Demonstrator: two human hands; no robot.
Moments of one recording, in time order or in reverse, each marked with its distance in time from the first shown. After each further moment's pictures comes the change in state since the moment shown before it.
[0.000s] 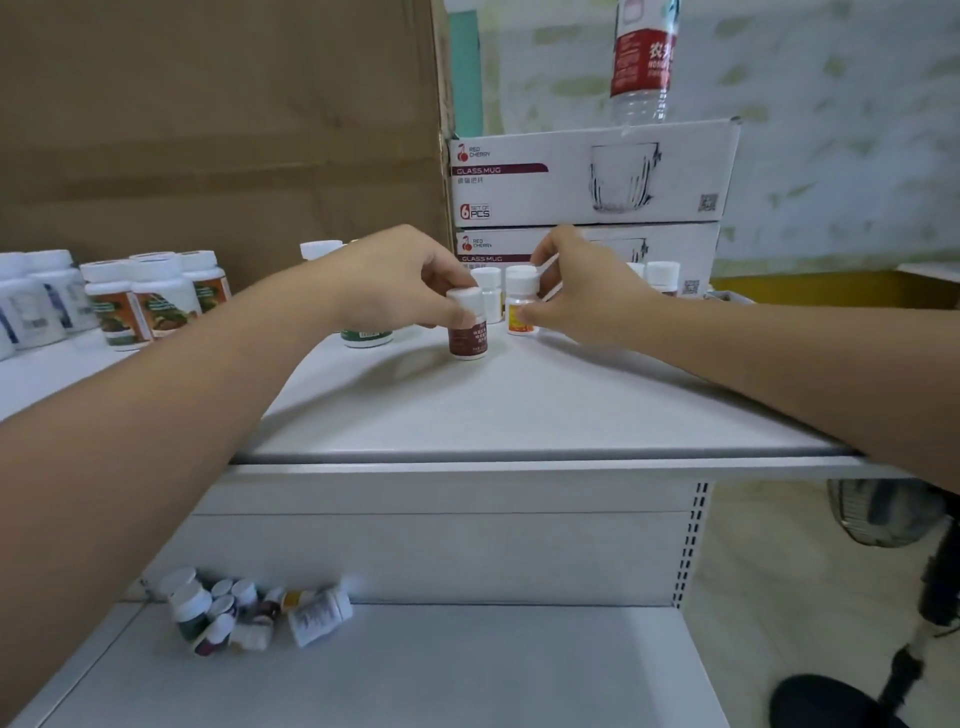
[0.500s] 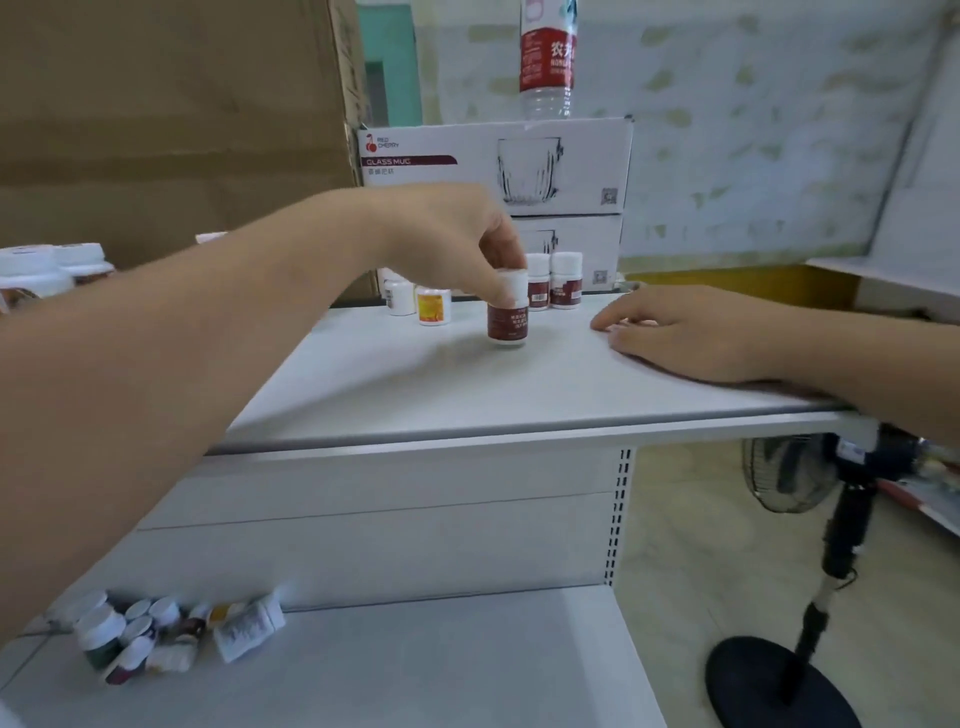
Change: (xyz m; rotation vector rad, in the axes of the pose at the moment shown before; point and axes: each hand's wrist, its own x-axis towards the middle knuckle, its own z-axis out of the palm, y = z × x) left_hand 0.035 0.097 0.020 0.163 -0.178 0.212; right_hand -0.102 0.058 -0.096 -0.331 -0.309 0.140
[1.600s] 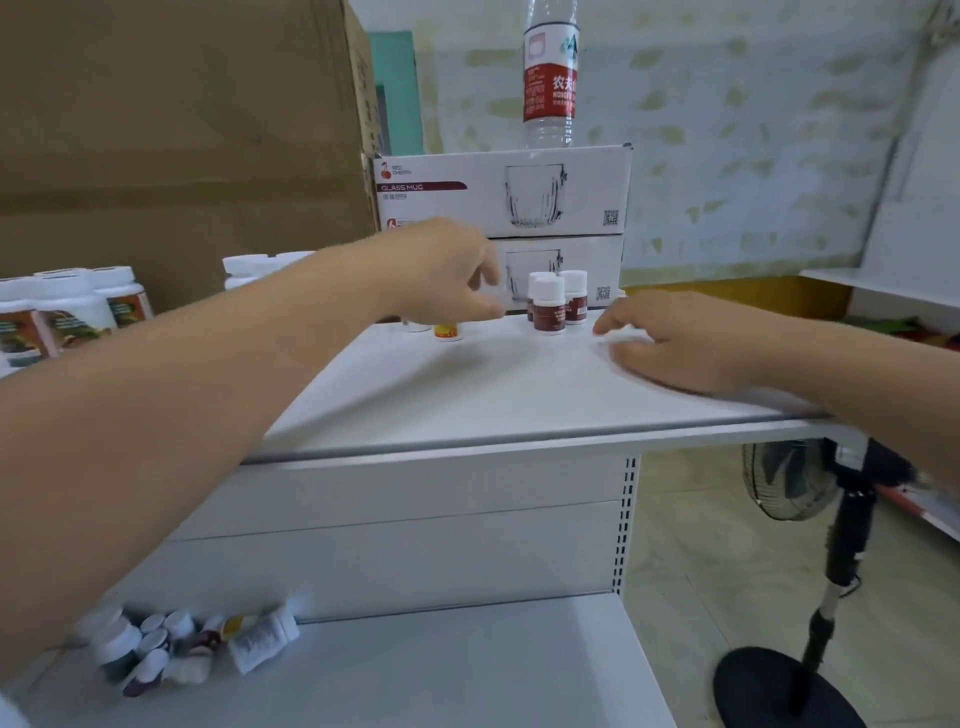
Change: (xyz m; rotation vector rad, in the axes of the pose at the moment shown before) left_hand -0.002 -0.022 0.005 0.315 0.108 0.006; right_hand 0.002 -0.007 -0.002 -0.117 0.052 -0.028
